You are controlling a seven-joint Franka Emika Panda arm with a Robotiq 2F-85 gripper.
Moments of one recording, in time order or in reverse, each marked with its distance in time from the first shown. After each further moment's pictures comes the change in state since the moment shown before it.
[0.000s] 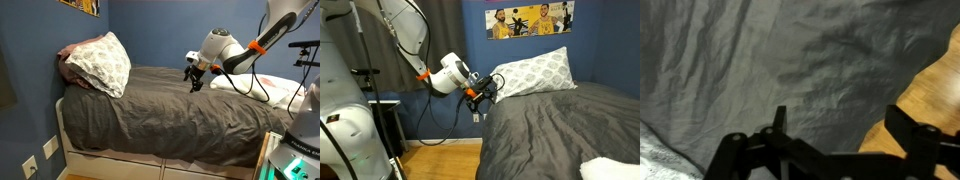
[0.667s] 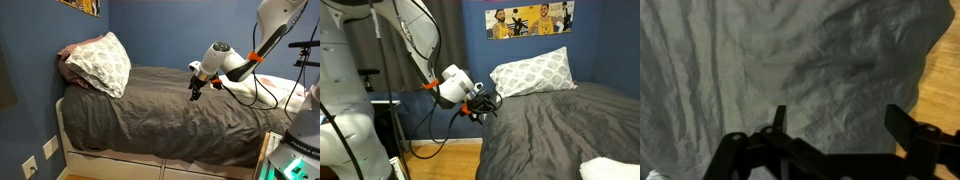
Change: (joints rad) arm -0.071 0.116 0.004 0.011 -0.357 0.039 0.677
